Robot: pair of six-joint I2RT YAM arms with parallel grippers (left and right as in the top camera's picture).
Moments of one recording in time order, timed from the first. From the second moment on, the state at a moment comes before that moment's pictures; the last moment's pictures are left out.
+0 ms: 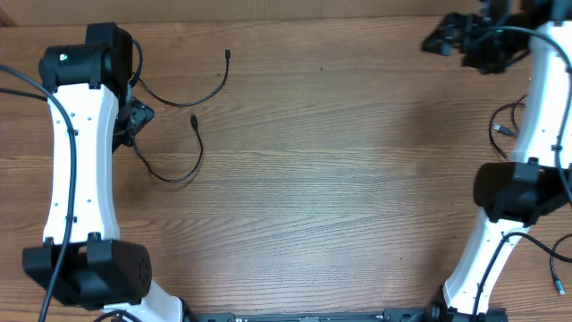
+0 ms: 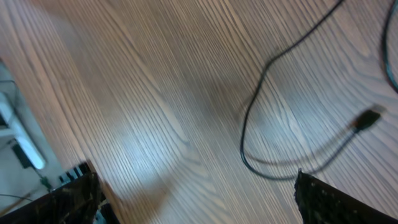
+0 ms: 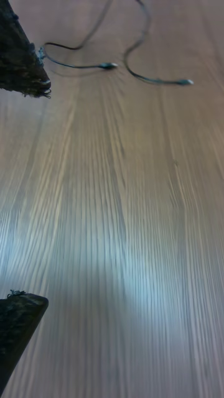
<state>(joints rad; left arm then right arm) 0.08 1.78 1.88 -1.63 -0.40 -0.96 -0.16 2.27 2.64 -1.64 -0.49 -0.03</state>
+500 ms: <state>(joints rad) 0.19 2.12 1.88 -1.20 -0.36 -0.49 0.03 2.27 2.64 -1.64 -0.46 -0.03</state>
